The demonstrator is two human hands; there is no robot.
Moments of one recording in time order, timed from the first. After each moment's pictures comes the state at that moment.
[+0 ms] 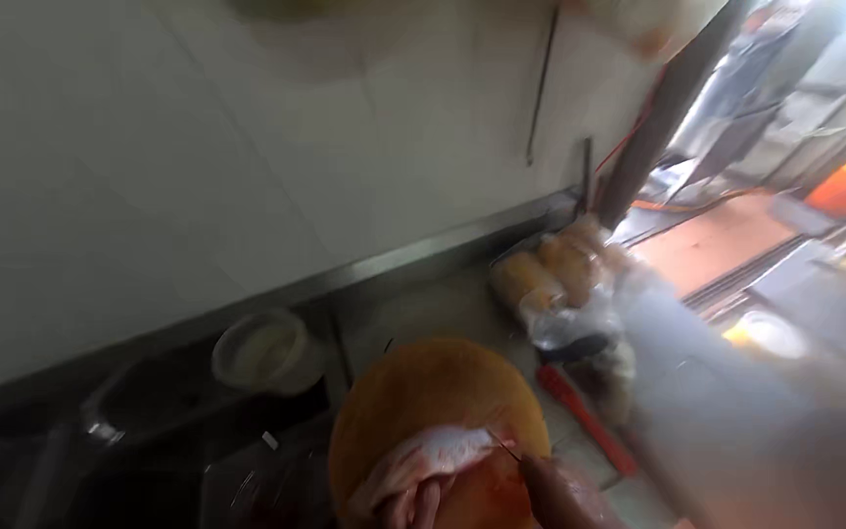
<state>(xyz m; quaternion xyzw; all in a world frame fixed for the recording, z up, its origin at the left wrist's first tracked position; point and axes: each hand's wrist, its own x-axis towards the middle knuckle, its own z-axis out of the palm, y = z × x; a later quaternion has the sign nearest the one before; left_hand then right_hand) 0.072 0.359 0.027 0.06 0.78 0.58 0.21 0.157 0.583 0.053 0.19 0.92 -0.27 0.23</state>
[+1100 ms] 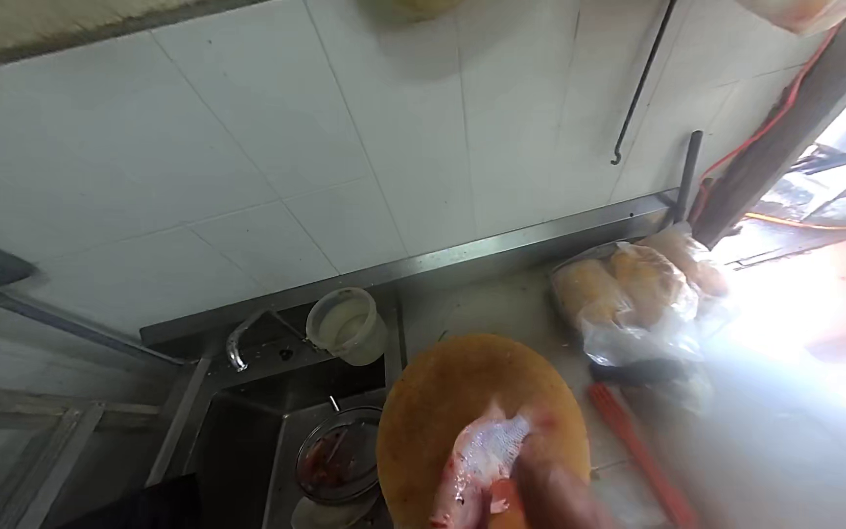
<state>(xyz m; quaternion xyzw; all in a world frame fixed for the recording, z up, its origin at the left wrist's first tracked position) 0.113 0.368 -0.011 0.17 0.89 0.38 0.16 0.116 0.579 0.069 0.07 0.90 -0.32 0.28</state>
